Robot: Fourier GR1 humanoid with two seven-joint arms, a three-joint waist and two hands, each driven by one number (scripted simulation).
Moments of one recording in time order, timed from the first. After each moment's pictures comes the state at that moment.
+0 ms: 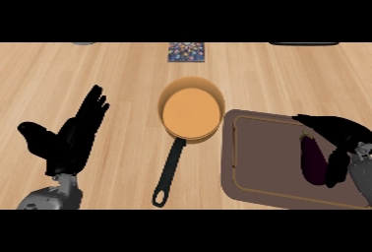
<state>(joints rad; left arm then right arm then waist) -0.11 0.14 -0.07 -1.71 0.10 0.13 0.32 -0.29 -0.58 0.17 -1.40 0.72 0.75 0.23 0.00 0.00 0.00</state>
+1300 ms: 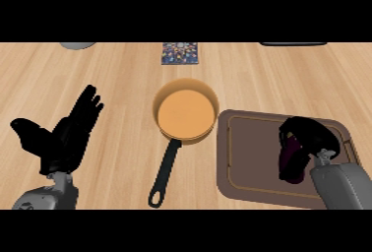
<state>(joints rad) -0.11 0.12 0.00 -1.70 0.08 0.09 0.35 -0.25 -0.30 0.07 -1.40 0.91 0.55 0.31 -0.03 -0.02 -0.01</state>
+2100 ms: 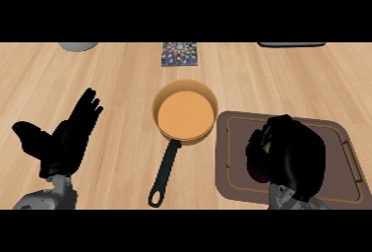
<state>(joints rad) -0.09 0.12 -0.01 -1.70 0.07 0.09 0.34 -0.23 -0.01 0.37 -1.93 1.29 0.25 1.10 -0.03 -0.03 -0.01</state>
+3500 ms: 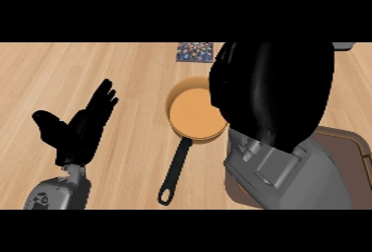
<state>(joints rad) -0.17 0.09 -0.05 -1.67 0.06 0.08 0.35 -0.95 -0.01 0.32 -1.77 1.29 0.38 1.21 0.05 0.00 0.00</state>
